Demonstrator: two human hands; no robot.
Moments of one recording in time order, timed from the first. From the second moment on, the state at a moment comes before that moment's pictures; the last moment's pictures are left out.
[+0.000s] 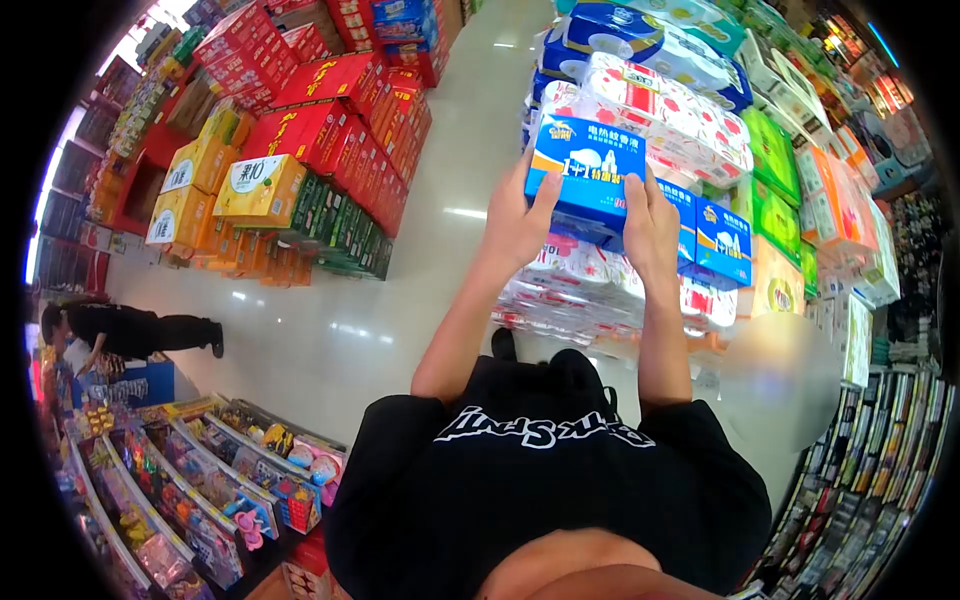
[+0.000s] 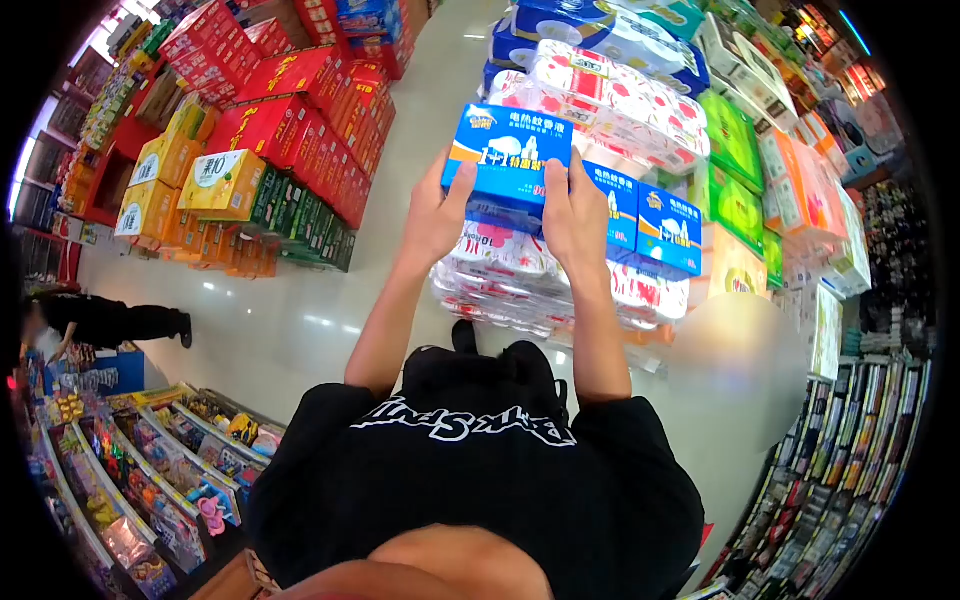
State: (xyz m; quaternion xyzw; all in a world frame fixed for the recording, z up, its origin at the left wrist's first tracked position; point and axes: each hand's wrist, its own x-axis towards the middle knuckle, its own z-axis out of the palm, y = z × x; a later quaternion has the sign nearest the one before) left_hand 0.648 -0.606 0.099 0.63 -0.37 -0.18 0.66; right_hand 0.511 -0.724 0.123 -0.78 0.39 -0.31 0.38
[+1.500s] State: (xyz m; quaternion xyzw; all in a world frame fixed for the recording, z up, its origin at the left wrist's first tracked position) left_hand 0.137 0.013 -0.008 0.66 0.19 0.26 0.68; right_hand 0.319 -0.088 0.074 -0.68 -0.66 0.30 0.09
